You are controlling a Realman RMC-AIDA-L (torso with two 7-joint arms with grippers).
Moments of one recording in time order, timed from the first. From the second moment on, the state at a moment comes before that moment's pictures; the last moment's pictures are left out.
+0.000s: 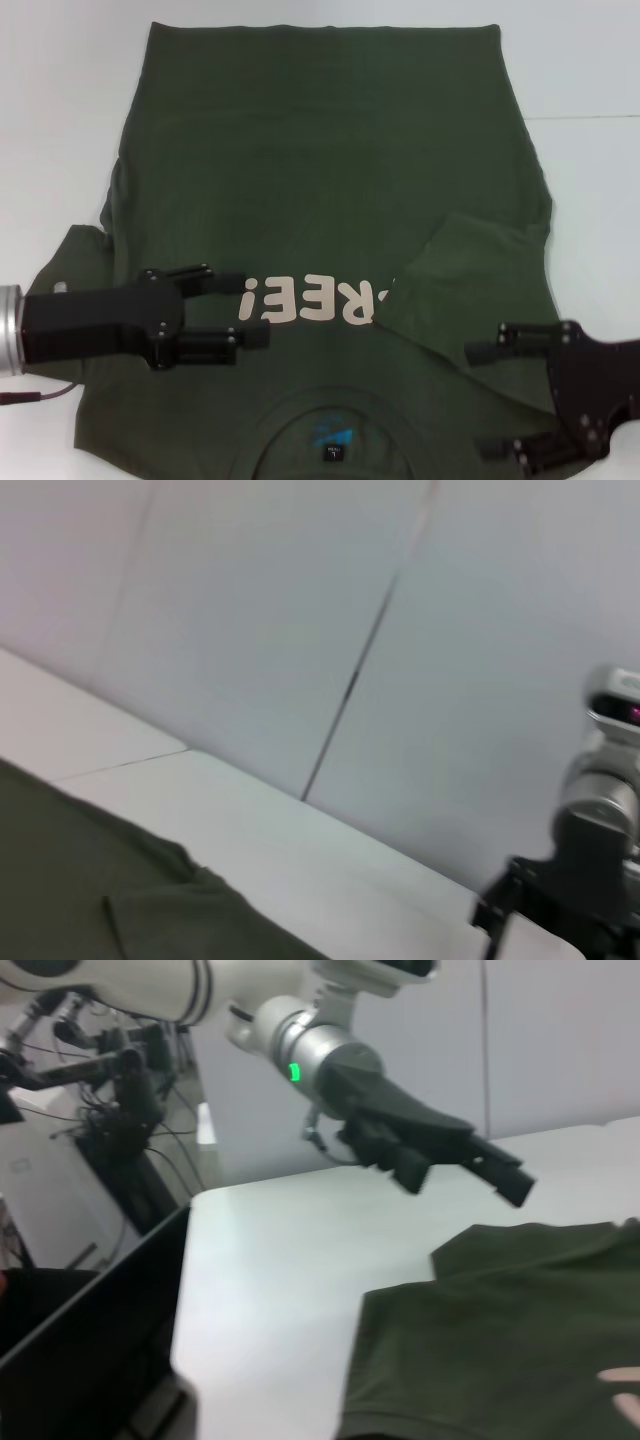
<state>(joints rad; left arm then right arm) -0.51 -2.11 0.56 0.76 2.06 1.83 -1.54 0.37 2.09 -0.82 -0.99 -2.03 -1.89 1.34</state>
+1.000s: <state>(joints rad) -0.43 -2.14 0.52 1.30 2.51 1.70 -2.45 0.37 2.09 -0.88 -0.91 -2.09 -1.87 1.22</state>
